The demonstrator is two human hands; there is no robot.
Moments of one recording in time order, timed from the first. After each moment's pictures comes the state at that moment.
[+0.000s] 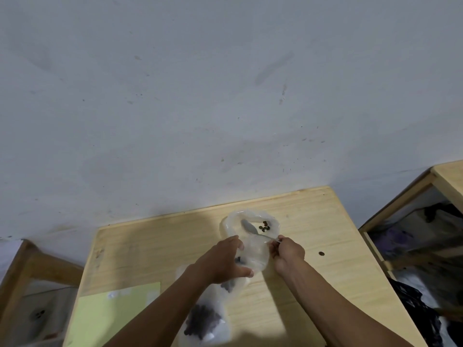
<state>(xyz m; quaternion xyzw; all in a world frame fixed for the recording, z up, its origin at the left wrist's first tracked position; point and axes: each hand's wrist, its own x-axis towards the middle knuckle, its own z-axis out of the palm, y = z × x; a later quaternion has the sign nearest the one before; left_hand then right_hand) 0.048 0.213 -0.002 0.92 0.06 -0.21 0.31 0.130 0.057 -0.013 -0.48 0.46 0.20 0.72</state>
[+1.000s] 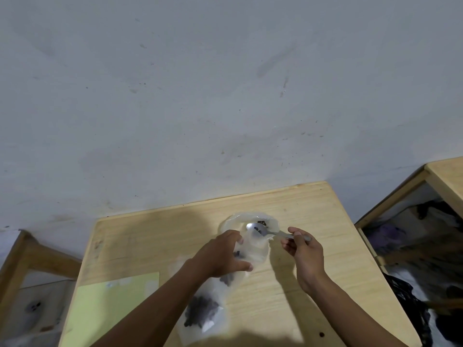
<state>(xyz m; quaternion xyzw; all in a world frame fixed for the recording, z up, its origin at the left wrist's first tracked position) 0.036 0.211 0.007 0.92 0.06 -0.20 0.32 0.101 0.007 -0.011 -0.64 0.20 0.13 0.73</state>
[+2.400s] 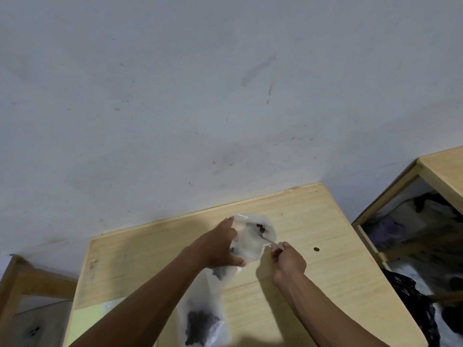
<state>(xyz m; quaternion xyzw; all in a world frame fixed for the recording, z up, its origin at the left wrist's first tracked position) 0.073 0.224 0.037 0.96 -0.03 -0.21 0.19 0.108 0.049 -0.025 -0.43 0.49 0.16 0.74</state>
